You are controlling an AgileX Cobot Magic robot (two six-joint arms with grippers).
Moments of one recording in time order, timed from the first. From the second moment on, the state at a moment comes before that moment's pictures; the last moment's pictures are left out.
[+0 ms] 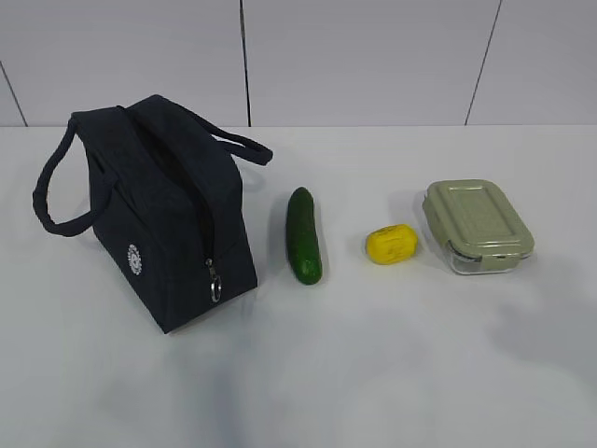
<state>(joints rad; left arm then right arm) -0.06 0.01 -0.52 -0.15 1.10 0.06 0.09 0.38 -0.62 0.07 0.98 0.02</state>
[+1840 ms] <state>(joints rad) -0.06 0.01 -0.52 -0.15 1.10 0.06 -0.26 1.66 -1.36 1.00 1.21 -0.95</state>
